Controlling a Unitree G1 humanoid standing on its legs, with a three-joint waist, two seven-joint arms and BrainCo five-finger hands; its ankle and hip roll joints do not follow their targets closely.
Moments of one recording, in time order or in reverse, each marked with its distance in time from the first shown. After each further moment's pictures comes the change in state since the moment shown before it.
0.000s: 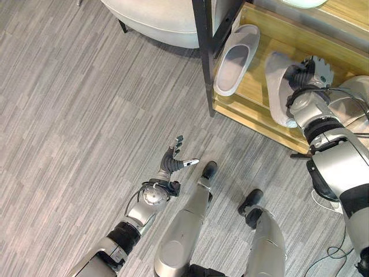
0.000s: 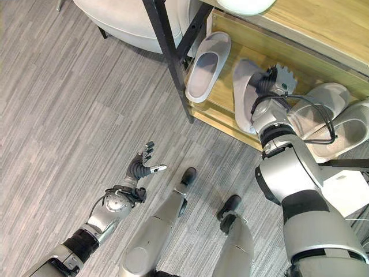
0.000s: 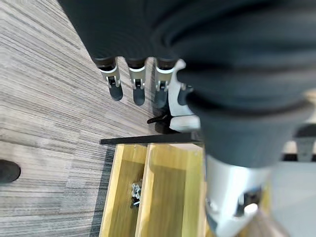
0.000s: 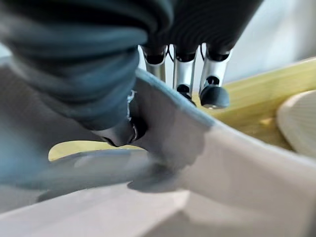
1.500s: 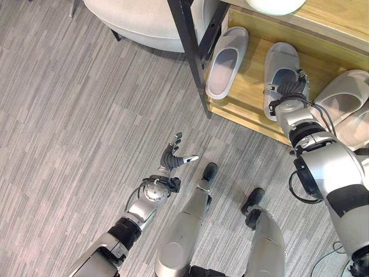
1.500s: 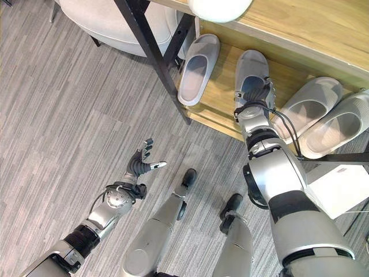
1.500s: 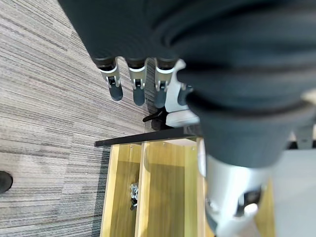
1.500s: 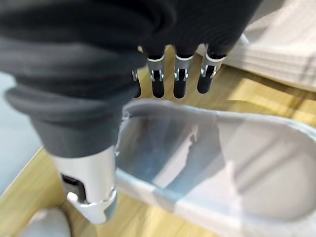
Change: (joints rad) left arm -0.021 0.004 0.002 0.008 0.005 0.027 0.036; right arm 0.041 0.102 -0.239 0.041 0.438 -0.062 -0.011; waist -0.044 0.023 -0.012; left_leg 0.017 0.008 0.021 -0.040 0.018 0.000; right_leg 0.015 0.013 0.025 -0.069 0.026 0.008
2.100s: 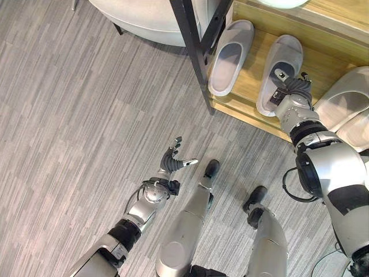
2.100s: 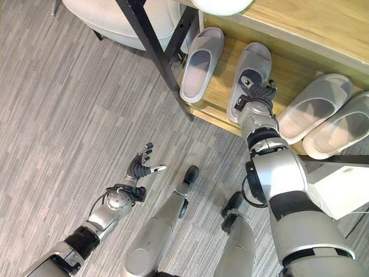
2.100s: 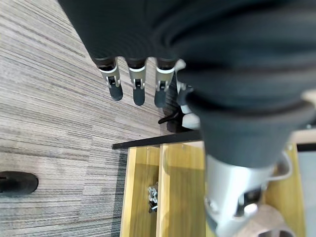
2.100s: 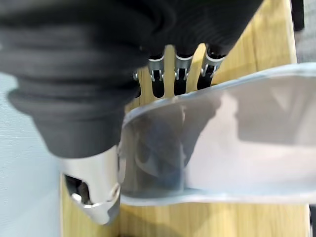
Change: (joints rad) left arm 0.019 0.000 -0.001 0.028 0.007 0.014 -0.025; right arm -0.007 0.012 -0.126 -0.033 0.538 -0.151 0.076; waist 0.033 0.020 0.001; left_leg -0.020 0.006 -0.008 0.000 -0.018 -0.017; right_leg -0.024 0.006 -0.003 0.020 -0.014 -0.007
